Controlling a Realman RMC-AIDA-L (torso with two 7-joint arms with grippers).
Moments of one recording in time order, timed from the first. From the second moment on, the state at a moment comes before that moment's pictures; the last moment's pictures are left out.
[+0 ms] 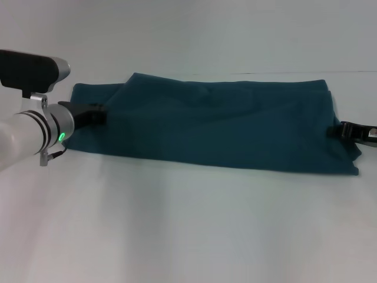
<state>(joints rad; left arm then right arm) -0.73 -2.17 0.95 0.52 2.13 0.33 -1.89 0.67 1.98 -0.64 -0.44 -2.18 -0.86 2.13</state>
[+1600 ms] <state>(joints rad) -0.75 -2.17 1.04 0.50 2.12 0.34 -1.89 0.67 1.98 -0.65 -0.44 -2.18 -0.86 2.12</state>
